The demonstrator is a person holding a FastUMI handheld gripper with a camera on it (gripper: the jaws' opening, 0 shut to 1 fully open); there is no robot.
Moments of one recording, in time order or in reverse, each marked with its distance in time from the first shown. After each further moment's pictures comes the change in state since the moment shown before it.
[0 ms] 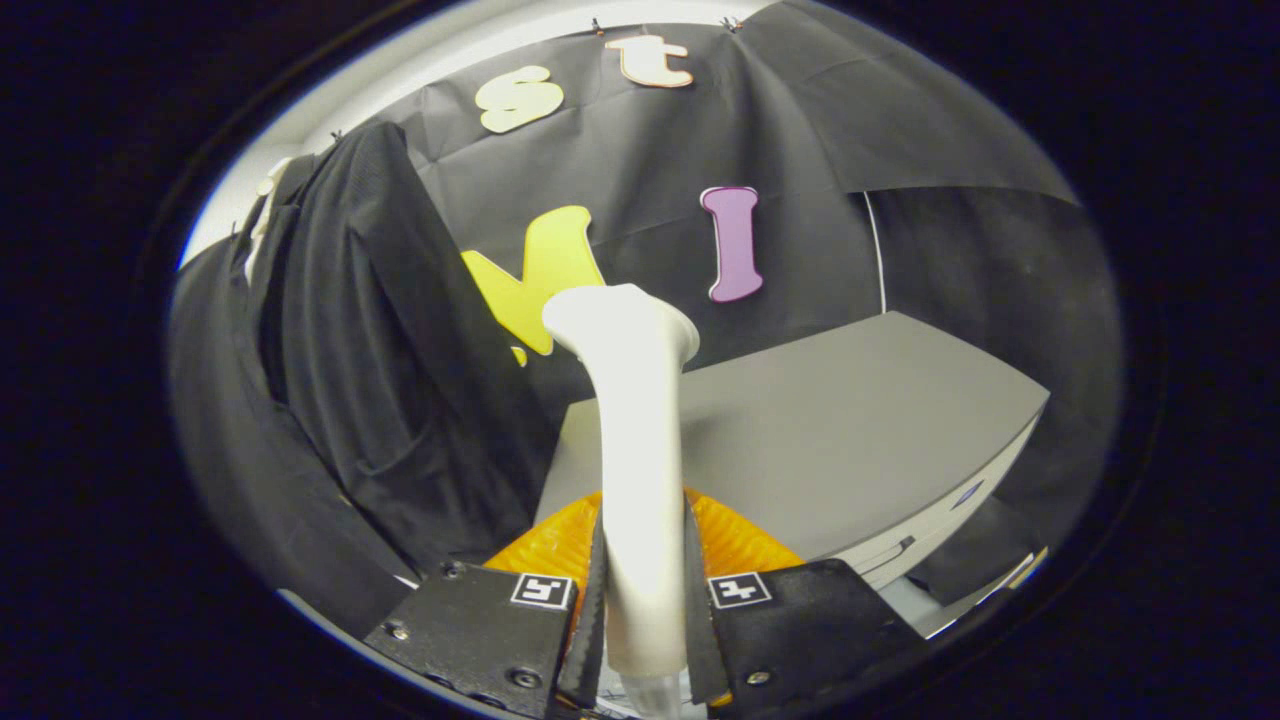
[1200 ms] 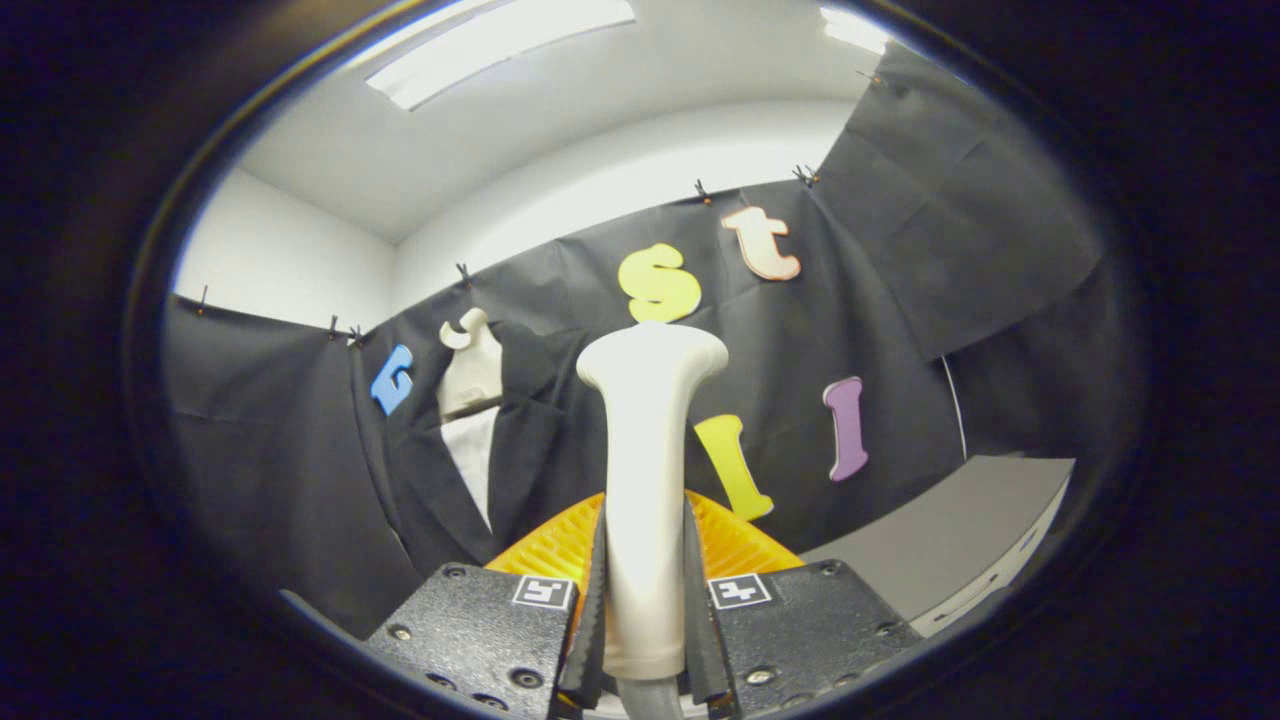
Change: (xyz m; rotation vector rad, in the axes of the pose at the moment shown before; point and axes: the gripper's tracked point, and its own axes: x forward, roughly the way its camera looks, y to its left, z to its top) arm -0.122 0.226 0.117 -0.034 -0.631 0.250
